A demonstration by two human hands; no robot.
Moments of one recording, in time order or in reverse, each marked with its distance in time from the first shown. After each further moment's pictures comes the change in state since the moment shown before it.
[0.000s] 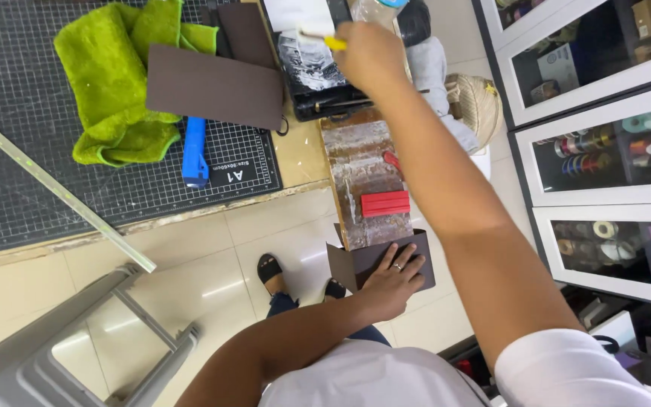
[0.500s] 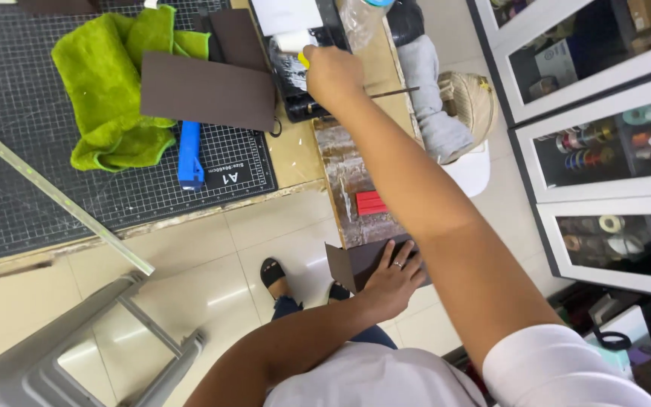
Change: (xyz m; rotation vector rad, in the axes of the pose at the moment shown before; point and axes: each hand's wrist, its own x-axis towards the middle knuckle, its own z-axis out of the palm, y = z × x) left_hand 0.006 0.001 0.013 0.119 0.017 -0.046; right_hand 0.019 -0.021 0.046 0.029 0.185 -0.002
